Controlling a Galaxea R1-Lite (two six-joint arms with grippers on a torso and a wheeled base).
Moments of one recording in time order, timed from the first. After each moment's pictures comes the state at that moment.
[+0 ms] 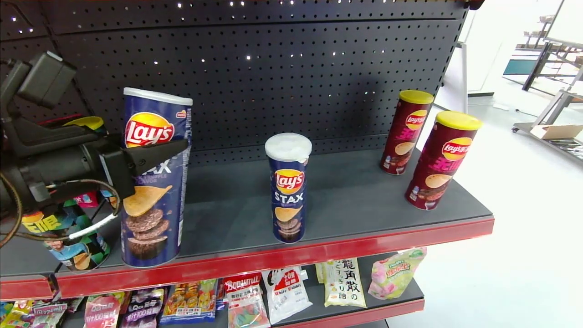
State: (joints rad) left arm -0.28 1.29 -0.77 -0.42 -0.36 0.01; right arm 0.11 0.09 0.00 0.01 0.00 -0.01
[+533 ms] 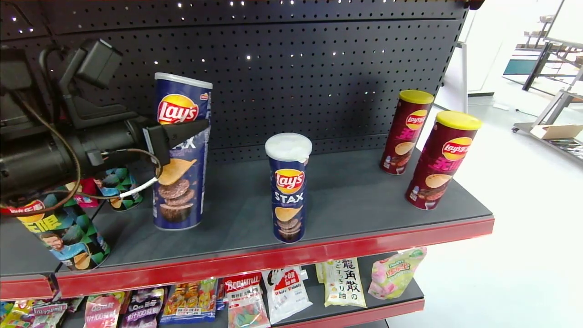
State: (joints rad) left arm -0.28 1.47 -0.88 -0.53 -0.35 0.02; right arm 0.11 0.09 0.00 0.01 0.00 -0.01
